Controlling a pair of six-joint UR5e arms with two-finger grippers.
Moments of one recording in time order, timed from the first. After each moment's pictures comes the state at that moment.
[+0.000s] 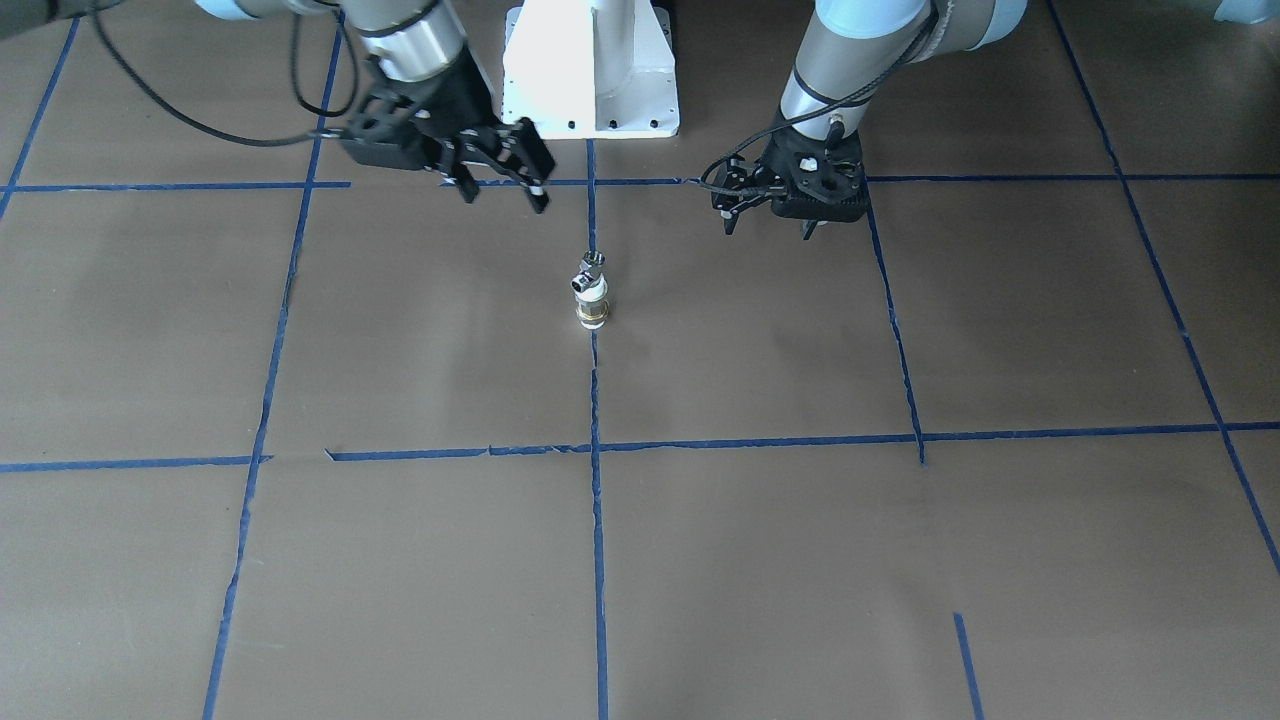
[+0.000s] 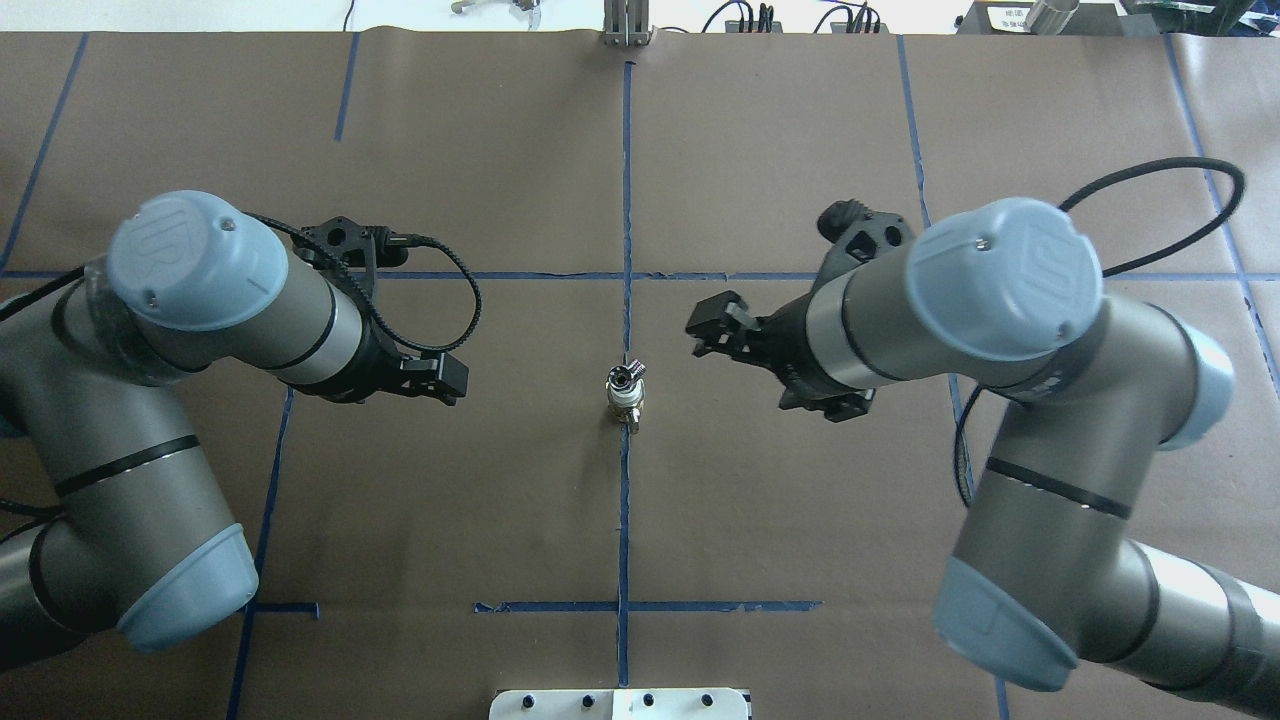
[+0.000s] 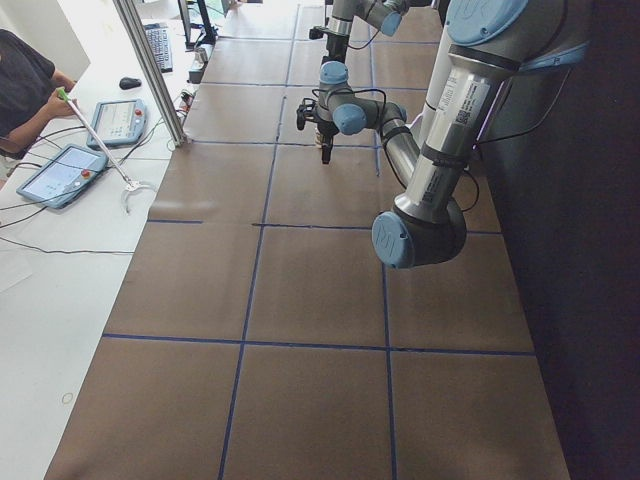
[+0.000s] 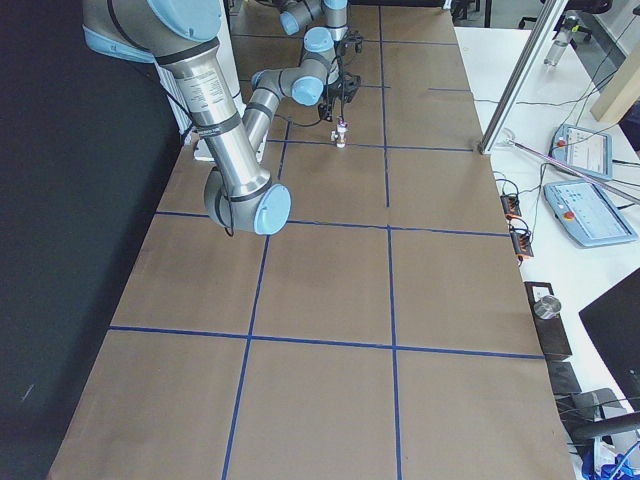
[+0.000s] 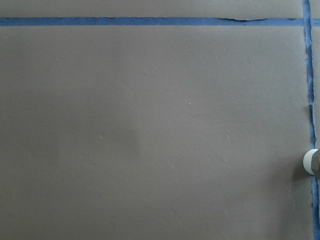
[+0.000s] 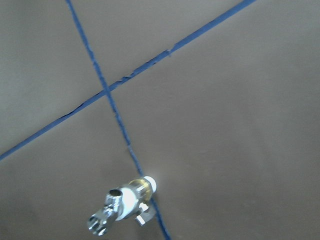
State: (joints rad) left arm -0.61 -1.95 -2.03 -1.55 -1.95 -1.12; right arm 0.57 -1.17 2.11 -1.49 1.89 1.74
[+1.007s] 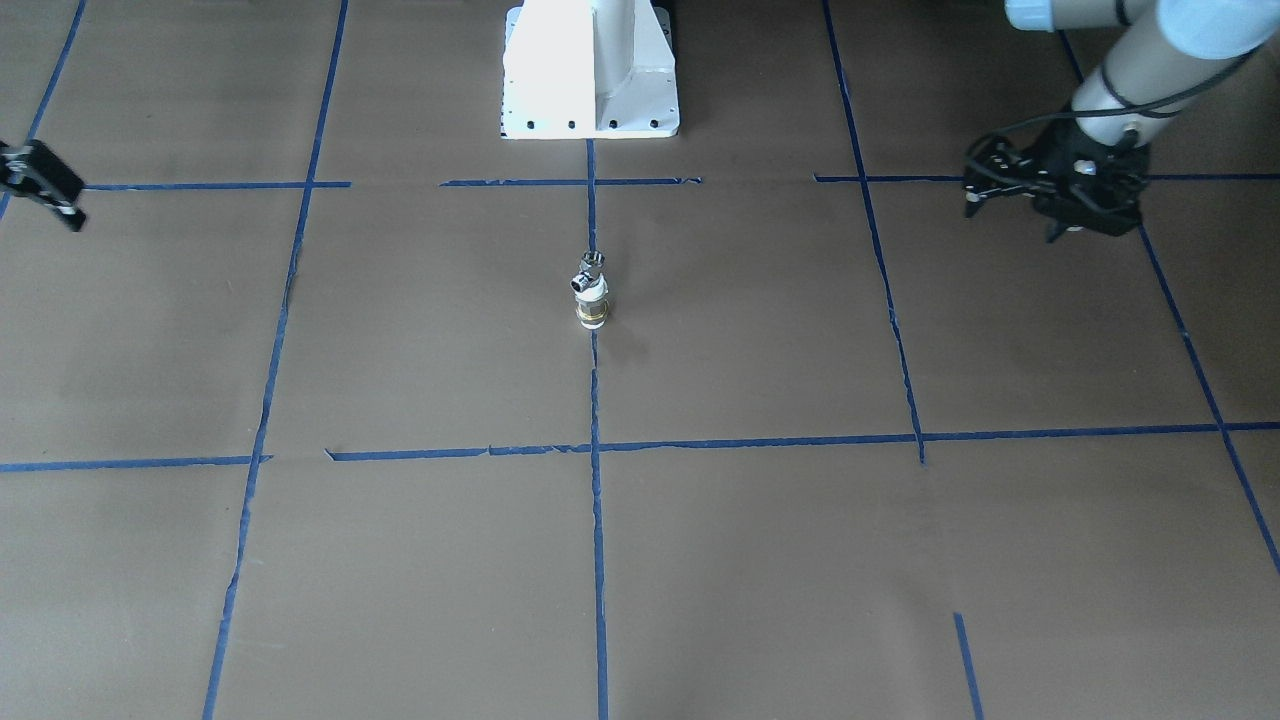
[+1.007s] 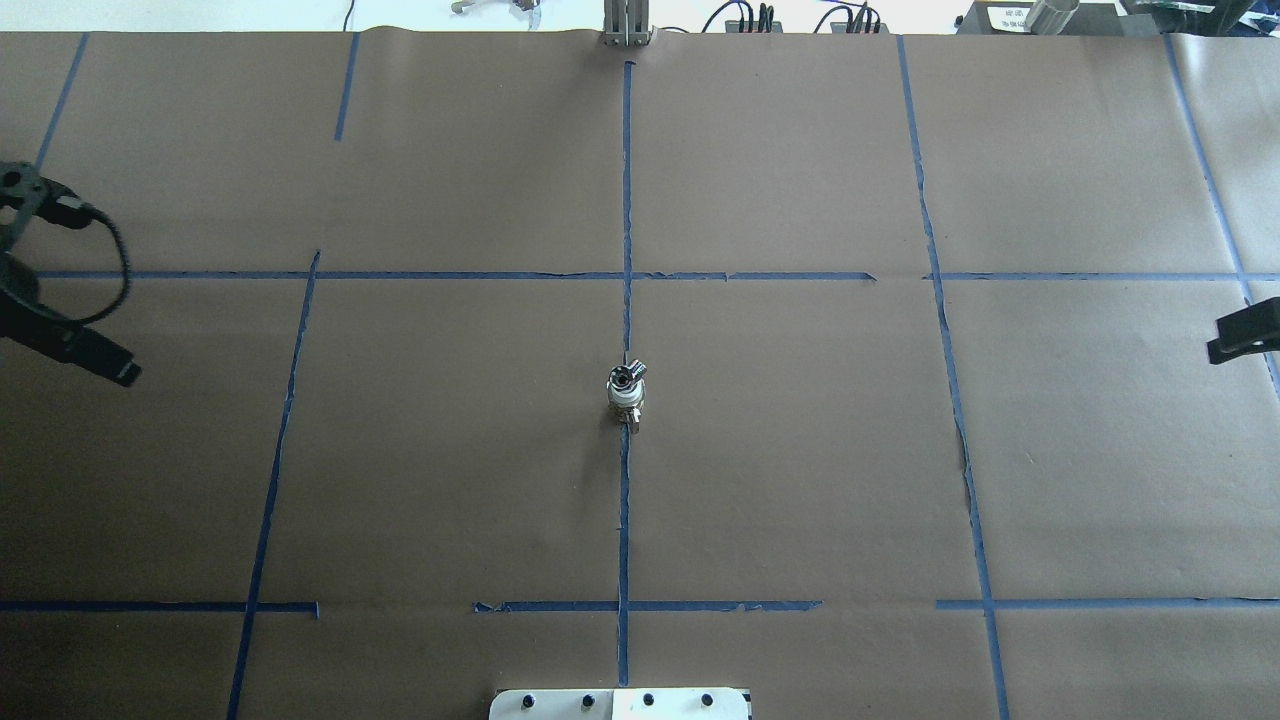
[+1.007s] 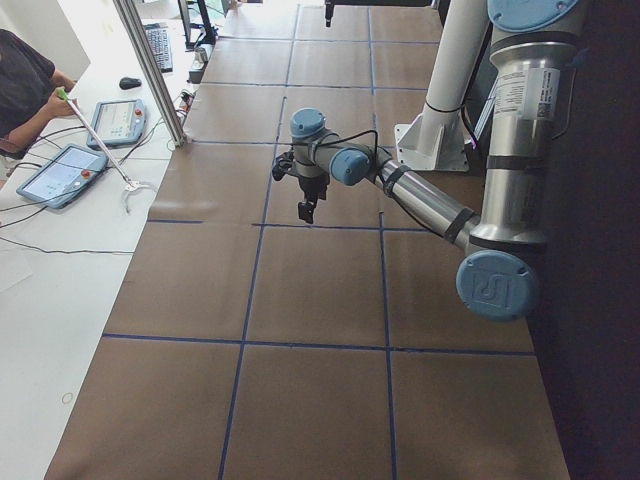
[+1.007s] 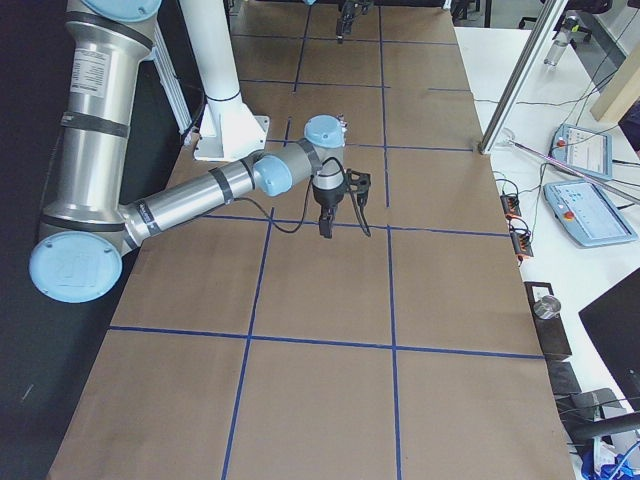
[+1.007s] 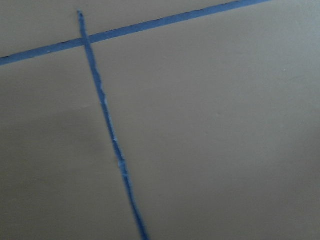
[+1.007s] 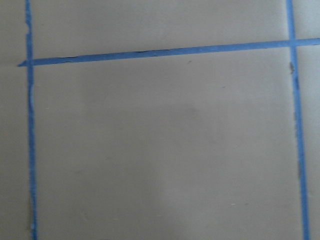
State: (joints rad) left arm -1.04 -1.54 -2.08 -1.54 -2.24 -0.28; right arm 1.22 -1.80 2.08 -1.48 2.26 0.57
